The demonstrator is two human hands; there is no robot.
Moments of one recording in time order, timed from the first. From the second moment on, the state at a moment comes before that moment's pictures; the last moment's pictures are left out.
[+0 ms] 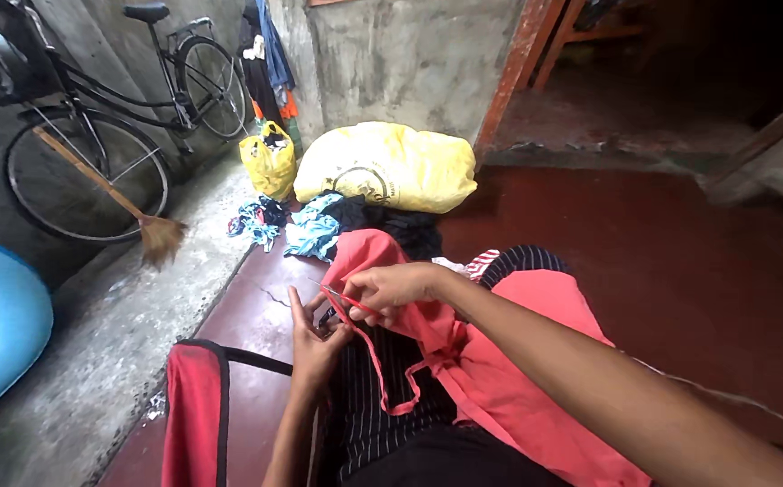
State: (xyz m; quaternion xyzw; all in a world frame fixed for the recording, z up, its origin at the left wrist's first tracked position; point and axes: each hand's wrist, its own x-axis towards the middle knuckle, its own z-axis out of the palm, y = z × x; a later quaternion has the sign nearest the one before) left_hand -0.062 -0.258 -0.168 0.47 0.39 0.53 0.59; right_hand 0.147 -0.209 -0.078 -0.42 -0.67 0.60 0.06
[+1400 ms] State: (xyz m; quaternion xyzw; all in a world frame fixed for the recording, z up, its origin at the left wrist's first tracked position) left_hand -0.171 0.001 0.019 0.59 0.63 0.36 0.35; right_hand 0.321 -0.394 -0.051 -0.72 -0.48 0.21 0.45
